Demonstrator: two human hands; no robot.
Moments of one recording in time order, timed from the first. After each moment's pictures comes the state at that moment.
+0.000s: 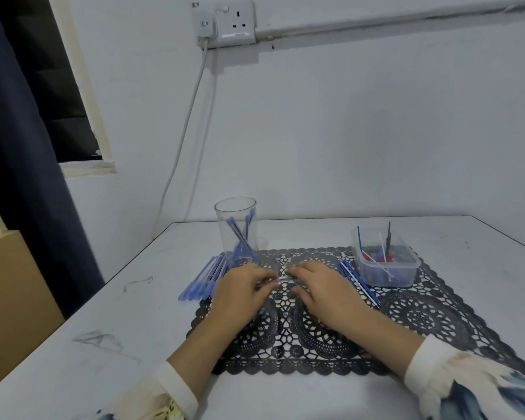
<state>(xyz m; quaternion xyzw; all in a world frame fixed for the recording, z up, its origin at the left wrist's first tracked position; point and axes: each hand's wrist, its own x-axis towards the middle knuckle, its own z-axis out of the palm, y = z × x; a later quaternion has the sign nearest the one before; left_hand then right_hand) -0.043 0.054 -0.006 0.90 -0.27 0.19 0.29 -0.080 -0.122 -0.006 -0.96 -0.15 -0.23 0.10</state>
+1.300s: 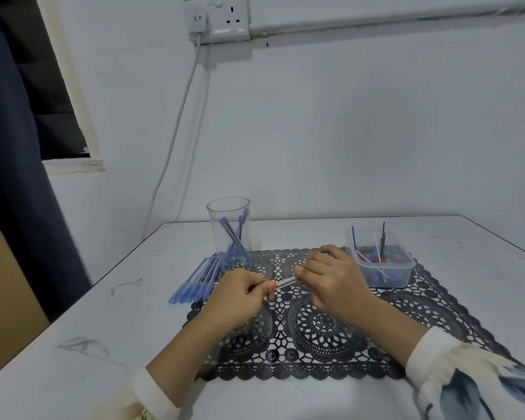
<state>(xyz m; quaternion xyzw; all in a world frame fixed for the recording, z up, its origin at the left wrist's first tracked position) -0.059 0.052 0.013 0.90 -0.23 0.03 0.36 -0.073 -0.152 -0.003 -0.83 -0.30 -0.46 -0.05</state>
